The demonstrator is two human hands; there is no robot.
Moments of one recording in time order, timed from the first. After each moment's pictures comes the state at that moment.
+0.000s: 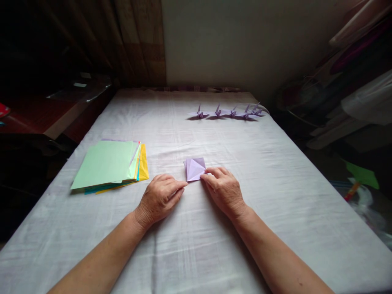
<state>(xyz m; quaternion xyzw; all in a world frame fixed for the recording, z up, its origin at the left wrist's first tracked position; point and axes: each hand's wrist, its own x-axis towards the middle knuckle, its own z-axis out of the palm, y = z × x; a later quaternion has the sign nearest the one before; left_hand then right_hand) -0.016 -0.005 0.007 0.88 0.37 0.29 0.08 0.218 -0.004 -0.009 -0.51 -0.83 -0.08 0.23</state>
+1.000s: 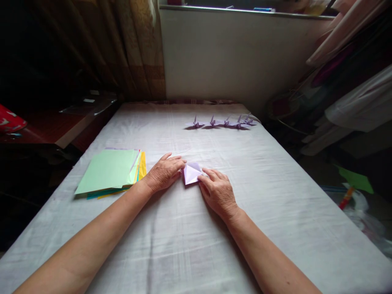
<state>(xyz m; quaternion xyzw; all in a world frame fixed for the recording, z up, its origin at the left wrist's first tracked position) -0.005 0.078 0.010 0.93 0.35 0.12 0.02 0.218 -0.003 -0.012 -0.54 -0.80 -0.08 0.24</state>
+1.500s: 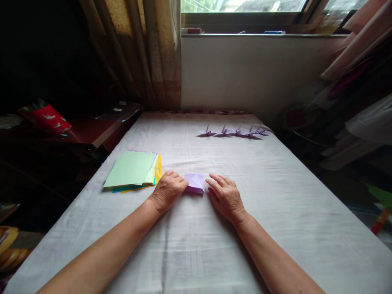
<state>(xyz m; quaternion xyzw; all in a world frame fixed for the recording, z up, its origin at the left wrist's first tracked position) -0.021 0.018 0.017 0.91 0.38 0.14 -0.11 0.215 -0.002 -0.022 -0.48 -0.83 -0.08 0.29</state>
